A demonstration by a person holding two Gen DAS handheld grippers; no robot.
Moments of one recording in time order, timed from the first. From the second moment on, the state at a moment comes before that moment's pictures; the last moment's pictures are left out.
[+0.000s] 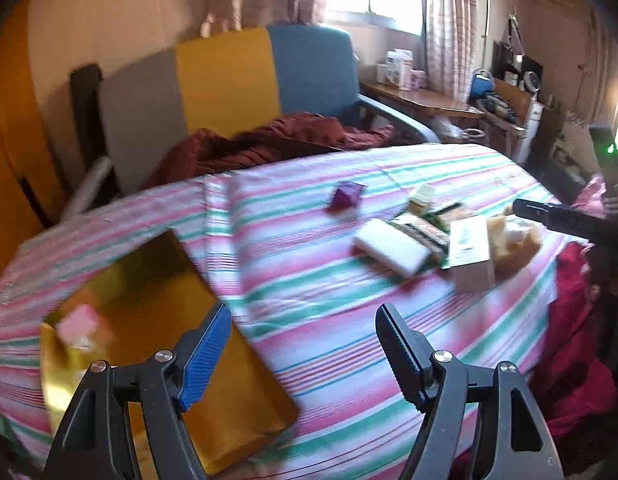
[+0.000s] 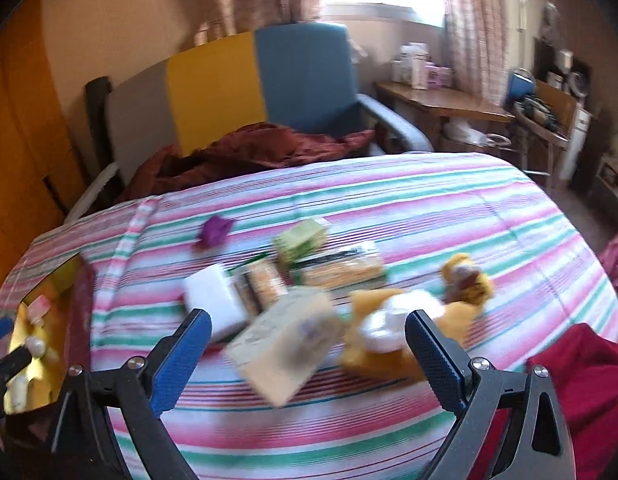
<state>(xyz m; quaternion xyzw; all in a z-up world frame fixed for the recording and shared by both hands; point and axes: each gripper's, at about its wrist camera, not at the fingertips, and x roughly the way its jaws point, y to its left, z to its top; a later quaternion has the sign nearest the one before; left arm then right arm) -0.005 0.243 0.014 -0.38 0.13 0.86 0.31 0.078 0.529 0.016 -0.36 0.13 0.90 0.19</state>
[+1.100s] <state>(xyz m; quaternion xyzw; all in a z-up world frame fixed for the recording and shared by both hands) -0.125 0.432 -0.089 -0.59 0.04 0.77 0.27 0.077 0.539 -0.009 -0.40 0.22 0.89 0.03</state>
